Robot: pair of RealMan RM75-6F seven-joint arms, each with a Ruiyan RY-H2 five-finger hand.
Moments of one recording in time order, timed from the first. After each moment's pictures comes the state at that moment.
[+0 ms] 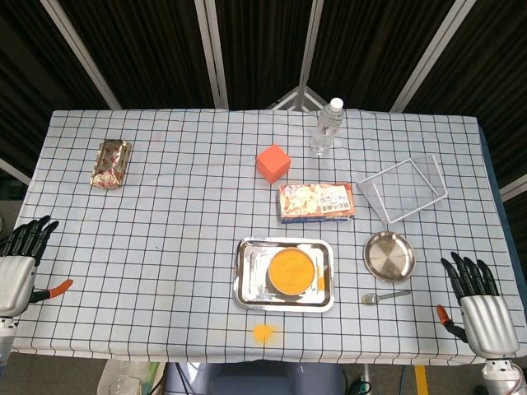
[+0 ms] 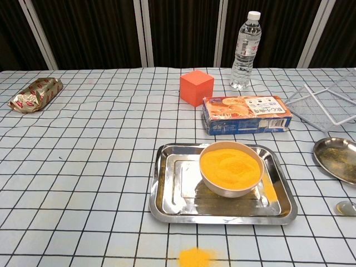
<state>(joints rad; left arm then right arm) -0.12 -1.16 -0.05 -1.59 1.51 1.49 -0.01 0.00 -1.16 -0.01 -1.60 -1.64 1.56 -0.10</state>
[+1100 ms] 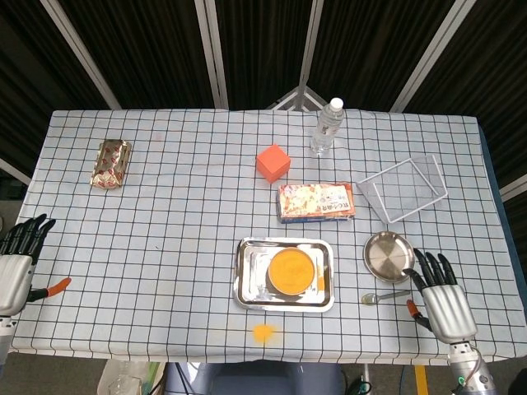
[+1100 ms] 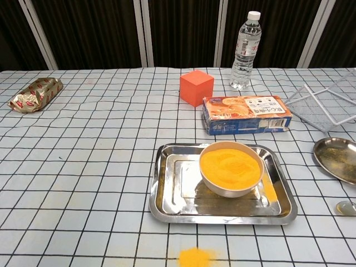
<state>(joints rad) -0.12 -1.15 -0.06 -1.60 1.50 1.49 -0.01 0.08 -1.28 0.01 -1.59 -1.60 1.42 -0.26</state>
